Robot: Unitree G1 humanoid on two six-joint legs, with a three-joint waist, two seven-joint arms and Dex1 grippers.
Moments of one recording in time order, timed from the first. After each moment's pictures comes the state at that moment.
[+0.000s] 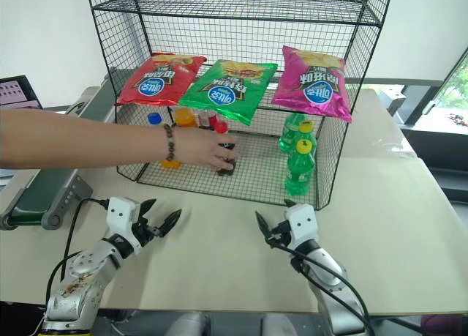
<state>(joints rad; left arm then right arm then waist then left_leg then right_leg) 0.08 0.37 0.12 -0.27 -0.32 0.34 -0.48 0.12 -0.23 0.10 -0.32 0.10 0.16 0.33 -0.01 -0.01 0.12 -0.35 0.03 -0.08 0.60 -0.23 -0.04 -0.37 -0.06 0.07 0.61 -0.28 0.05</state>
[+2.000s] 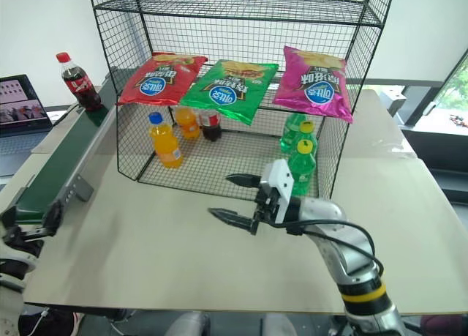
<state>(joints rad) 0.27 0.34 0.75 -0.47 -0.53 0.38 -0.21 -0.37 -0.42 0.16 -0.36 0.54 0.42 0.92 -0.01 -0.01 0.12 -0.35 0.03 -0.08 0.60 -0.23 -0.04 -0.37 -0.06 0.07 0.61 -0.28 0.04</state>
